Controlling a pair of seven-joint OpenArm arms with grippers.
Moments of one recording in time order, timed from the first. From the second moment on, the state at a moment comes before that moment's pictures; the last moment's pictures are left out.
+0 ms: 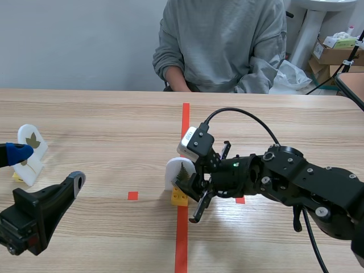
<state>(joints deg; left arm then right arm) 44.0 -26.2 -9.8 114.5 -18.5 -23.0 -4.1 17.3 16.2 -39.1 54.3 -2.9 33.9 12.5</state>
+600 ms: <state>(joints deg) 44.0 -26.2 -9.8 114.5 -18.5 -23.0 -3.9 17.3 16.2 -38.8 54.3 -2.4 33.9 13.1</state>
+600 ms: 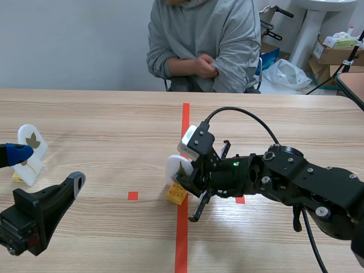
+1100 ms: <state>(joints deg) 44.0 -26.2 -9.8 114.5 -18.5 -23.0 -3.9 15.4 21.0 -18.9 57.7 3.8 33.0 9.5</state>
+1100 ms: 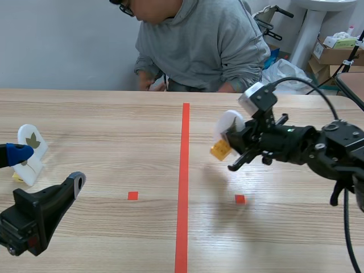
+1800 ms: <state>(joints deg) 44.0 -26.2 -9.8 114.5 -18.5 -23.0 -3.9 15.6 25.7 -6.2 51.7 19.8 13.9 3.6</state>
